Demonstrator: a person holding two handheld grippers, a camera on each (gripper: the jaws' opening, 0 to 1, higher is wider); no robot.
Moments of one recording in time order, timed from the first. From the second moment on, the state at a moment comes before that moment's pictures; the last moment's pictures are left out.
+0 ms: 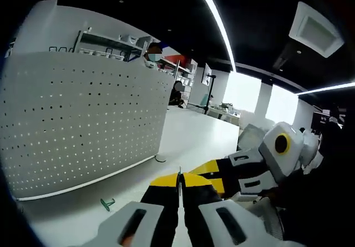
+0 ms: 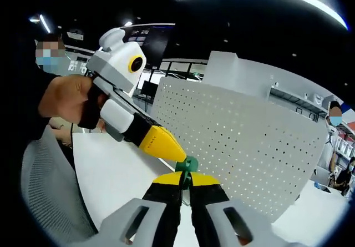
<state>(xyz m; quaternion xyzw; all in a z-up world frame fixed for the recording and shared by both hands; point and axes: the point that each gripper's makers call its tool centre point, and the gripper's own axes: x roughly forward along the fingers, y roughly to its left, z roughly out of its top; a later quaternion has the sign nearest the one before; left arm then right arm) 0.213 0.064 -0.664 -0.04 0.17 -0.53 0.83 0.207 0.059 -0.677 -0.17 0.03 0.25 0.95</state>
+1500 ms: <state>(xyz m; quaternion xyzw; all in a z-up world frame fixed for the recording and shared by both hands) 0.220 0.107 -0.665 0.01 0.07 -0.48 0.87 0.211 0.040 -0.674 -0.13 0.04 0.23 0.96</state>
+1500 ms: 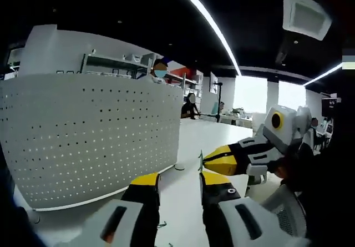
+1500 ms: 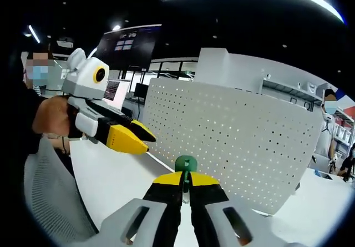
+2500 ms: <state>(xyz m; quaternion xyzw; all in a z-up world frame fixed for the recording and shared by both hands) 0.240 0.165 -0.714 0.03 0.06 -0.41 0.91 0.272 0.019 -0.616 -0.13 0.00 0.19 0.97</state>
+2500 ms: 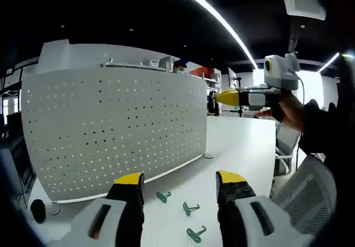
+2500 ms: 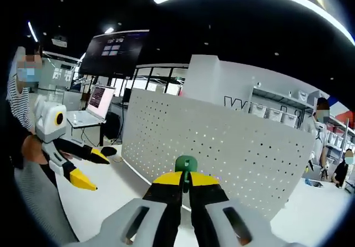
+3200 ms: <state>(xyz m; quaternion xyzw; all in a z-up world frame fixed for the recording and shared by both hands) 0.242 0.169 -0.721 0.03 0.07 -0.41 0.91 0.341 -0.006 -0.585 -0.09 -0.02 0.14 0.99</state>
